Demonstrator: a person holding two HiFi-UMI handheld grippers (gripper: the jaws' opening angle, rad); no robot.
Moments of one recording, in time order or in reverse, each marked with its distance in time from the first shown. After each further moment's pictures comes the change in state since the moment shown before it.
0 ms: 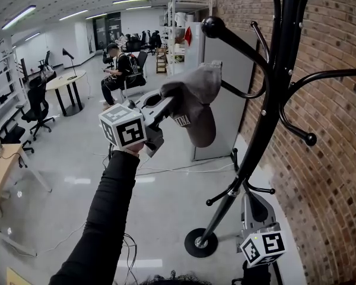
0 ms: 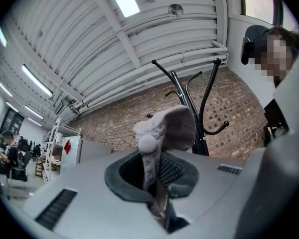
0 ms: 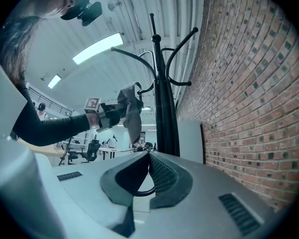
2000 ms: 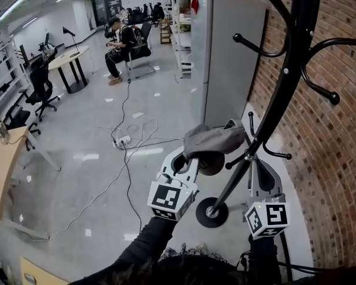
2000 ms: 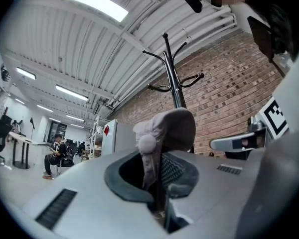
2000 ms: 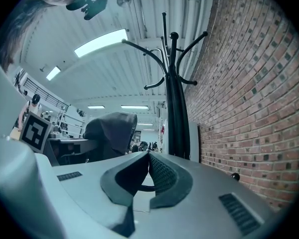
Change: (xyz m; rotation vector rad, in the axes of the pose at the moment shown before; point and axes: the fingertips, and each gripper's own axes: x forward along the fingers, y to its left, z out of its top) left arm -0.119 -0.127 -0.173 0.087 0.144 0.441; right arm 0.008 0.028 -0.024 -0.054 0.000 -0.059
